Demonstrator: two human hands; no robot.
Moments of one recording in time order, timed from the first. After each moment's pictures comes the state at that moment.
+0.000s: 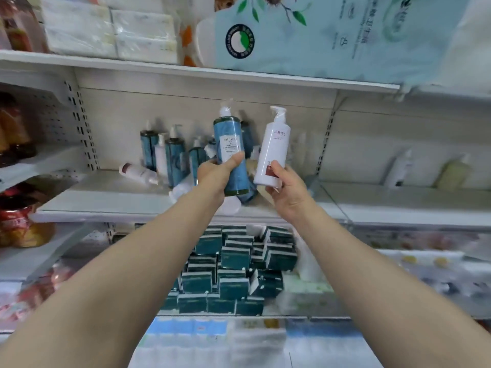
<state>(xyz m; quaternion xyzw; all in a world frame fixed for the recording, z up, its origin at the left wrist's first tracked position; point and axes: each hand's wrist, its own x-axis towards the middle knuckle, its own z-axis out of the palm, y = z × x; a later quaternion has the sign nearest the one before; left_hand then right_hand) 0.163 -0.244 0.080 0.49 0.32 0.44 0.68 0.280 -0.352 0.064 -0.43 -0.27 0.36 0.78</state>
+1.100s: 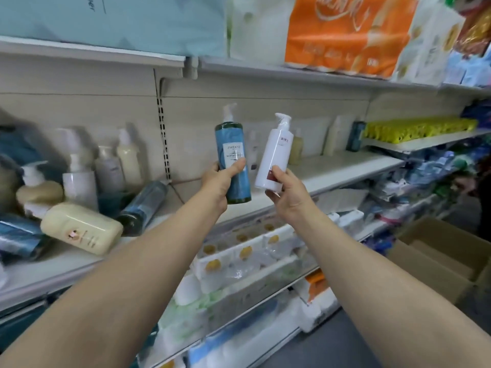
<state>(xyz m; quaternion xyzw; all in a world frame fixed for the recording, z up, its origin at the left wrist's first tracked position) 0.512 -0.441 0.055 0.54 0.16 0.21 0.80 0.570 -0.590 0.037 -0.51 -0.13 0.14 0.84</state>
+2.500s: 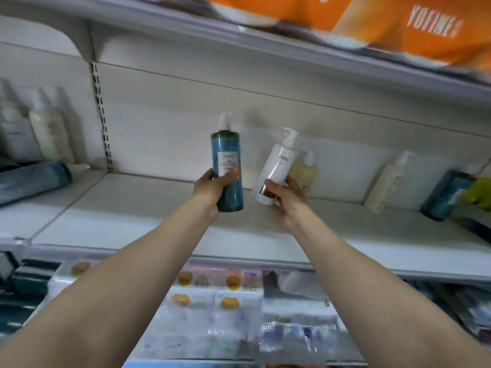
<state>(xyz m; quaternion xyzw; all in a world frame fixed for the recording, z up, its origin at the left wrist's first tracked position) 0.844 -0.522 0.010 0.46 0.31 0.38 0.74 0.993 -0.629 0.010 -0.54 -0.20 0.33 0.75</state>
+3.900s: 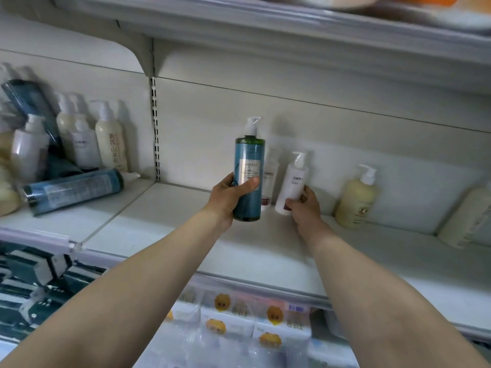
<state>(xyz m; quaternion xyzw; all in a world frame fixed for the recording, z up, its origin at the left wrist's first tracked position) 0.805 -0.460 -0.007 0.50 0.26 0.40 0.73 0.995 -0.521 -0.036 -0.69 -0.28 0.22 0.63</state>
